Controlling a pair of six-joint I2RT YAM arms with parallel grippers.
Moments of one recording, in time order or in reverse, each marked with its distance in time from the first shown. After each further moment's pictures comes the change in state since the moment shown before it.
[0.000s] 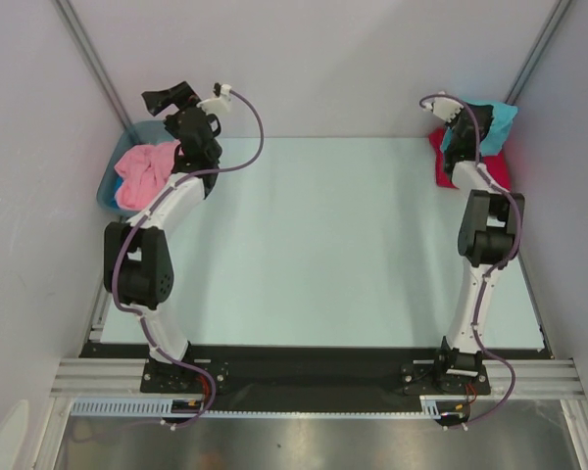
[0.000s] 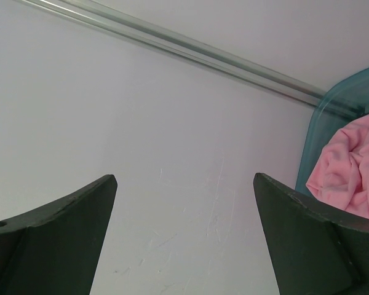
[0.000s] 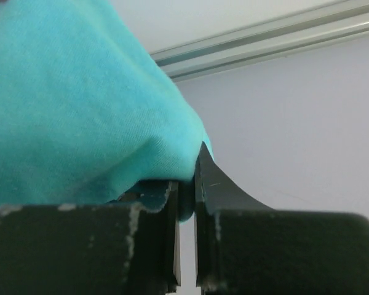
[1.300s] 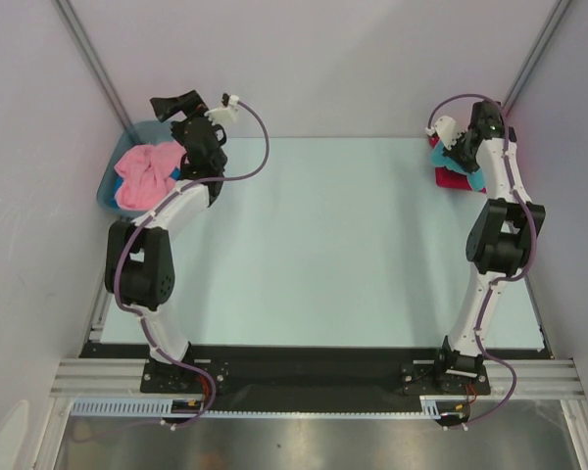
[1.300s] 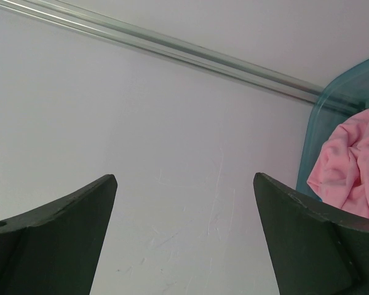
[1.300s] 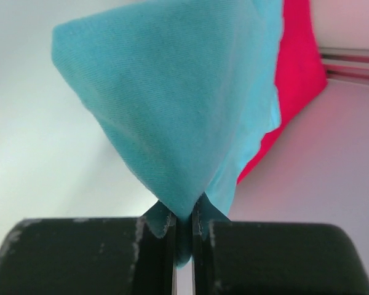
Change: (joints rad) left arm -0.026 0.000 -0.085 0.099 0.003 0.068; right arm -0.048 -0.070 0.253 -1.262 -0.321 0.241
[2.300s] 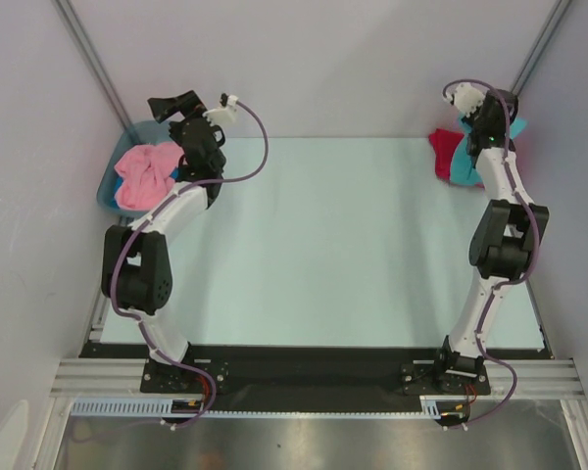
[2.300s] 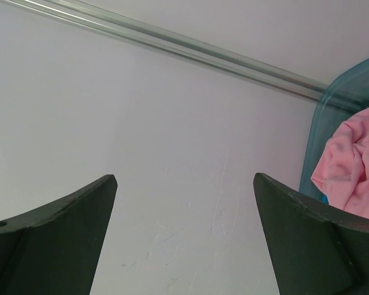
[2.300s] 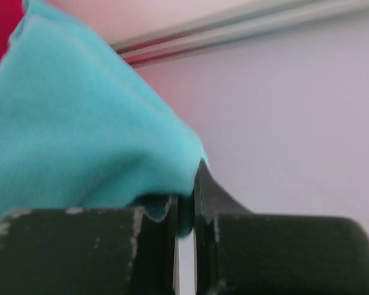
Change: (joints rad) left arm -0.003 -0.041 -0.026 -0.008 -0.003 0.000; right arm -0.015 -0.090 -0.167 0.616 0.190 -0.018
